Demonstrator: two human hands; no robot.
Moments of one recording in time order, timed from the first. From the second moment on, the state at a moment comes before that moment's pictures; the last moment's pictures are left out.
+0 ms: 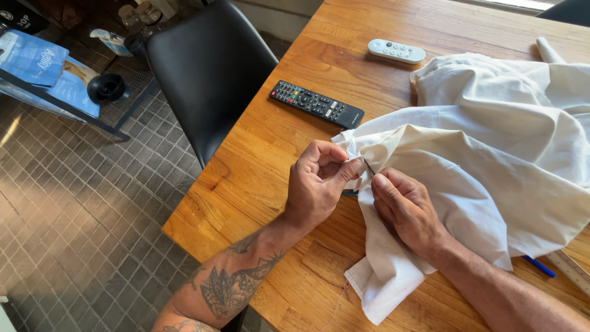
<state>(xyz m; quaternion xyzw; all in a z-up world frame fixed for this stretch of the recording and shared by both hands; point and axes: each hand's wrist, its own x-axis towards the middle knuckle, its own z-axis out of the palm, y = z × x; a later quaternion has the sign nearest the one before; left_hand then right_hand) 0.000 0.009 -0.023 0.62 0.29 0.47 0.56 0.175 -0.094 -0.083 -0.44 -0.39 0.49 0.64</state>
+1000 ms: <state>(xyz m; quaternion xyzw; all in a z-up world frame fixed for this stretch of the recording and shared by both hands) 0.002 0.000 -0.015 0.65 0.28 0.45 0.55 0.187 -0.081 -0.069 -0.53 -0.33 0.33 0.71</state>
